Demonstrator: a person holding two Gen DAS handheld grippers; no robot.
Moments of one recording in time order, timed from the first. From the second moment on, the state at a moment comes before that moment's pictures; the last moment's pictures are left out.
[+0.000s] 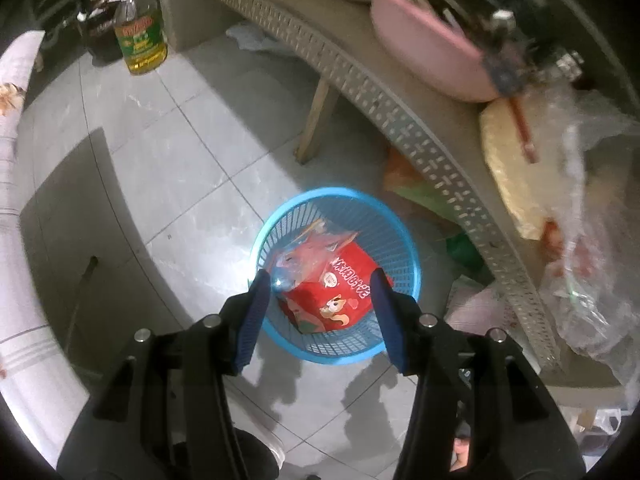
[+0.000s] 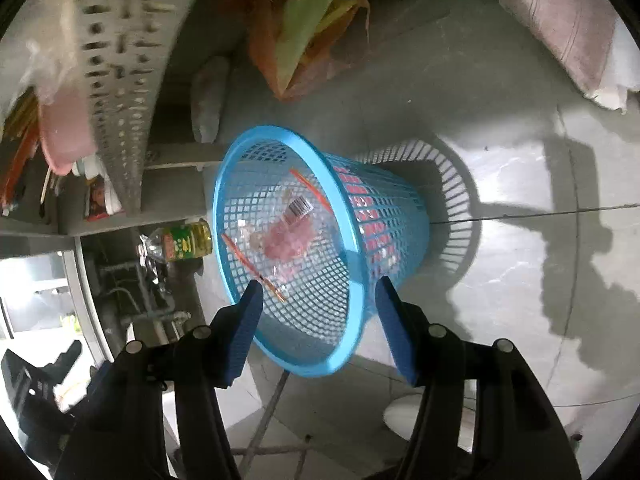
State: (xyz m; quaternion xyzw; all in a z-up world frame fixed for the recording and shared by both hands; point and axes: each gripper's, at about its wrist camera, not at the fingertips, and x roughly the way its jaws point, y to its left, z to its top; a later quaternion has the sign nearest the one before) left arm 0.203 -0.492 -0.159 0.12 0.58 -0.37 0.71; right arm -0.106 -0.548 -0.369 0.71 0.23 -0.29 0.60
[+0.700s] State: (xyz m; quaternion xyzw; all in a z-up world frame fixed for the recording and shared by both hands) left arm 0.119 -0.185 -0.006 0.05 0.42 -0.39 0.82; right arm -0.054 -0.421 -0.163 0.41 0.34 -0.17 0.83
